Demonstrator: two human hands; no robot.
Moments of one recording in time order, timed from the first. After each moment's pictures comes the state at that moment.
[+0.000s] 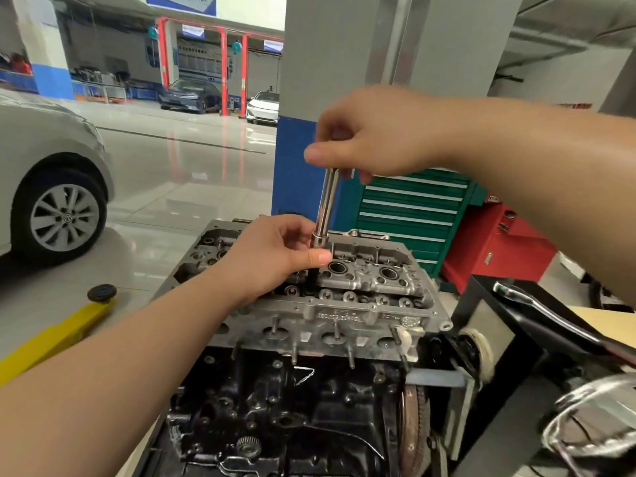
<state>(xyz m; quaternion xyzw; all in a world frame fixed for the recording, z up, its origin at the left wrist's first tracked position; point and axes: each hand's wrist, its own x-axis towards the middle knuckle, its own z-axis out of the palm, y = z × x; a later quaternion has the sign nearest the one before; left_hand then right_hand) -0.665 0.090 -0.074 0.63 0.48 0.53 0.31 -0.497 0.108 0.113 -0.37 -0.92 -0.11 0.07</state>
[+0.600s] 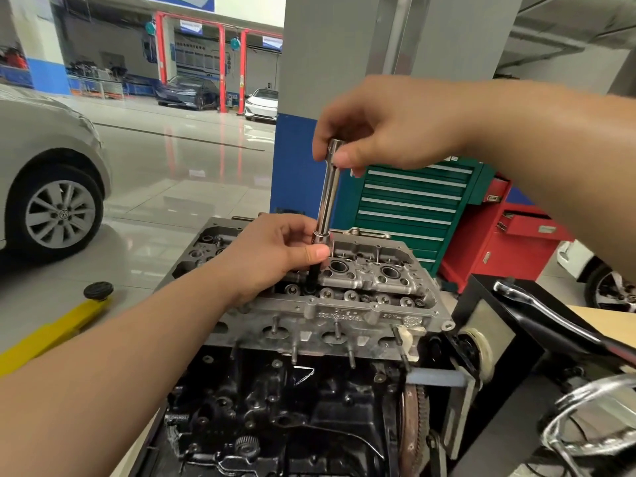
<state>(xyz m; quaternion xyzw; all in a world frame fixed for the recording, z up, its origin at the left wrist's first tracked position) -0.666 0.084 -0.070 0.64 0.44 0.51 0.37 -0.485 0.107 0.125 -0.28 -0.96 -0.02 0.05</state>
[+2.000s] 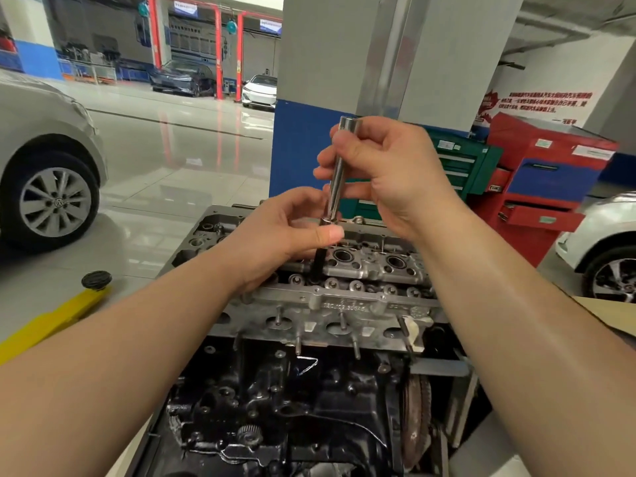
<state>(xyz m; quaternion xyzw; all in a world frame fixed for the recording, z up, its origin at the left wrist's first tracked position) -0.665 0.089 -0.069 0.64 0.39 0.52 0.41 -0.496 0.127 0.015 -0.26 -0.71 0.43 0.50</state>
